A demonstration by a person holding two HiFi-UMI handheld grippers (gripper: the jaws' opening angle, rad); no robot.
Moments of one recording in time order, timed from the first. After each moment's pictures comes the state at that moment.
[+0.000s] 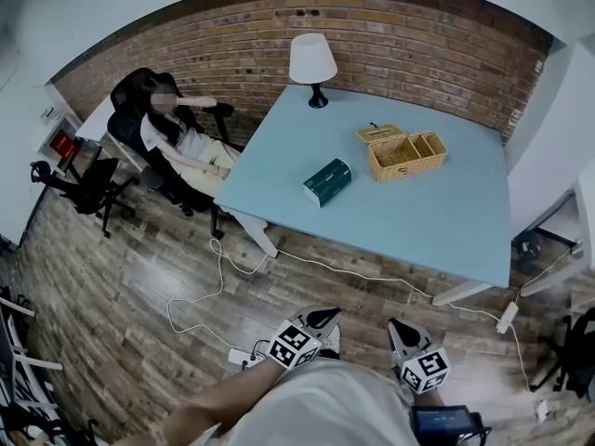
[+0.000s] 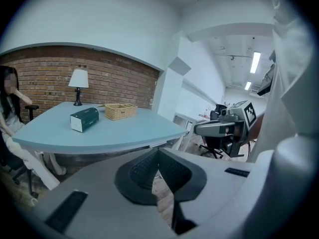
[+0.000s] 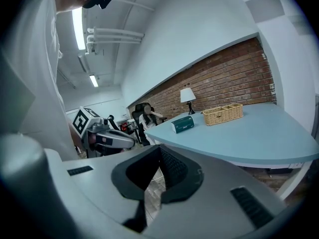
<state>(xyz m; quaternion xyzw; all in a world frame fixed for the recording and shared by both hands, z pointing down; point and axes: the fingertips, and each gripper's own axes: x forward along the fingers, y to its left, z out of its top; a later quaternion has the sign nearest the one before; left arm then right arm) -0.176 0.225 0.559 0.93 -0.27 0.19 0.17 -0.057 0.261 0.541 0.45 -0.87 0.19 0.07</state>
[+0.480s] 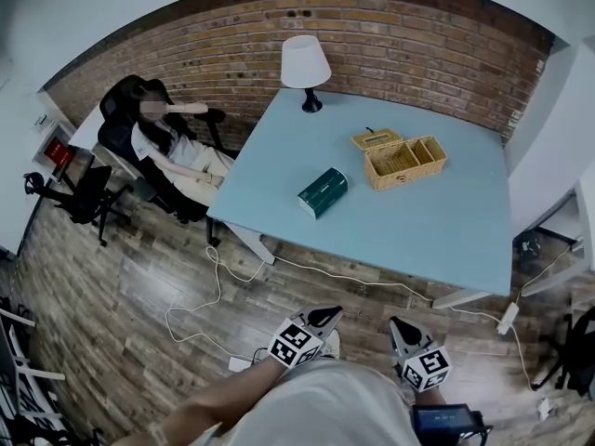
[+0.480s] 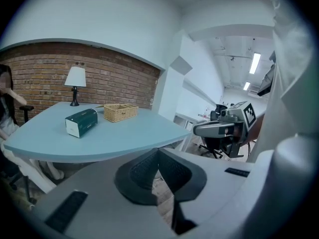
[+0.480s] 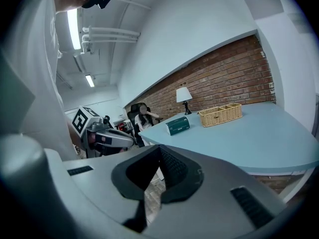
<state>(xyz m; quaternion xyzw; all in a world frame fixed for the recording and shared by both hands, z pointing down) -0.167 0.177 0.560 0.93 -0.25 0.19 0.17 -0.049 0.215 0.544 0.46 -0.86 0.19 0.08</state>
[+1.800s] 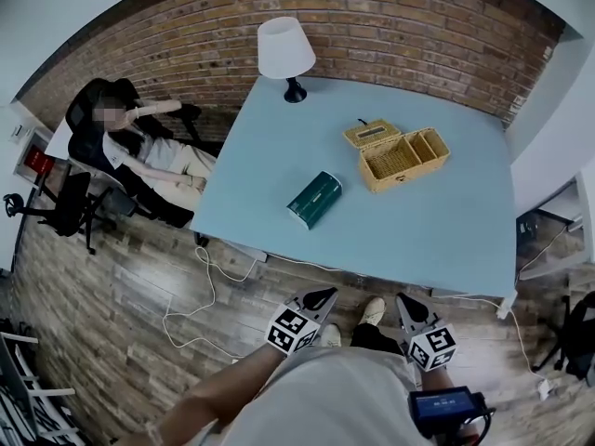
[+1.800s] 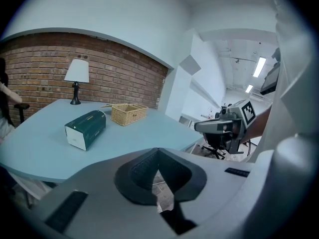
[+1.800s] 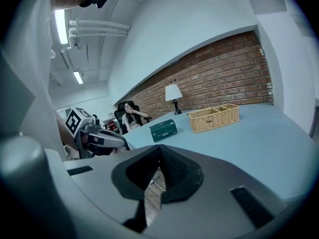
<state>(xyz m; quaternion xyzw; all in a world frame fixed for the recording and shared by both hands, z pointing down) -0.172 0.063 0.571 0.93 -0.25 0.20 0.19 -0.031 0.099 0.549 0.50 -0.83 0.21 0.09</state>
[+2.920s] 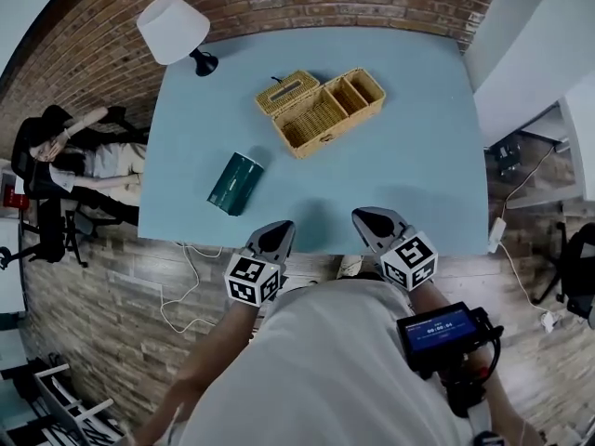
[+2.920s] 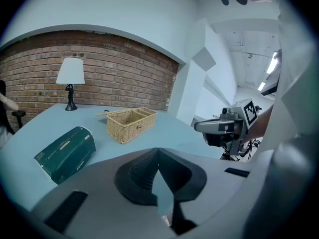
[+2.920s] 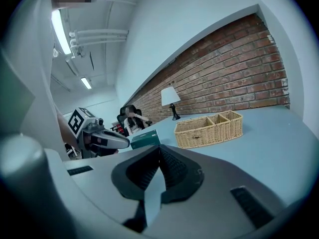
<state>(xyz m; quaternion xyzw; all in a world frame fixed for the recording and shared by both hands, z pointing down) -0.071 -0.053 0.559 0.91 -0.30 0.21 0.19 0.062 -0.029 0.542 0.44 -0.87 0.21 0.08</state>
